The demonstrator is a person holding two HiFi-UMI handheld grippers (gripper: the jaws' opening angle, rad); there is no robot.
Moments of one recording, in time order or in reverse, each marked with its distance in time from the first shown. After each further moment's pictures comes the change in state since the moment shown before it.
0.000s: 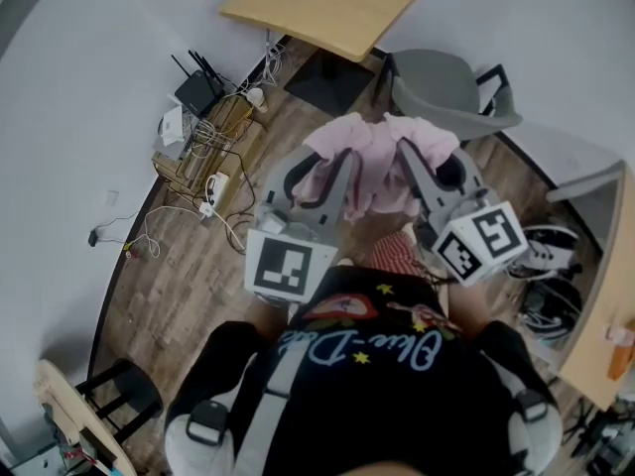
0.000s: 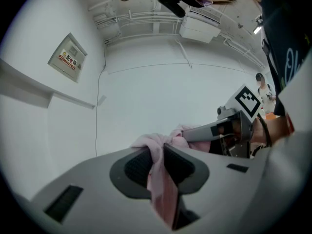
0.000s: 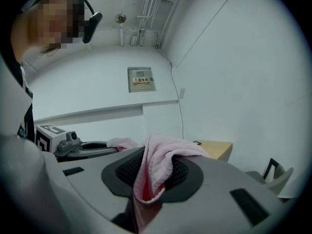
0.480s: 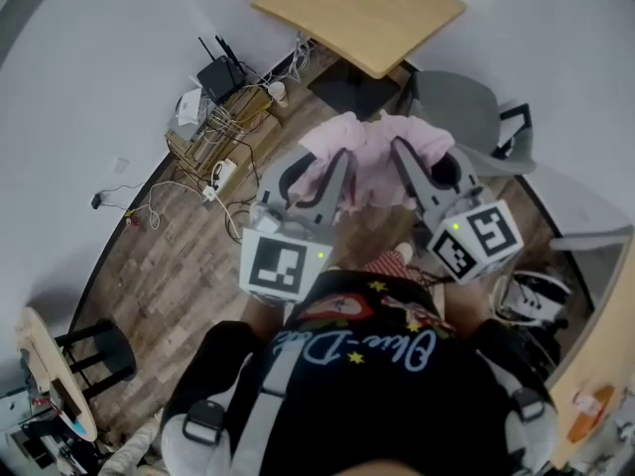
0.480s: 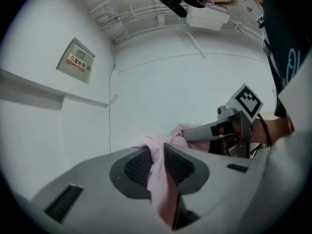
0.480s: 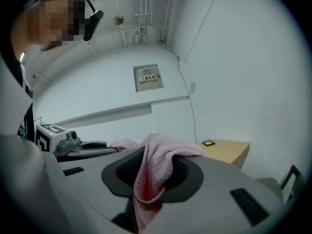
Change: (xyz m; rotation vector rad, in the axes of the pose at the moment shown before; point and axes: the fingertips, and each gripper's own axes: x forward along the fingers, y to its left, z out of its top) left arm 0.056 0.020 -0.006 -0.020 0.064 0.196; right arm 0.052 -0.054 0.007 0.010 0.027 0.199
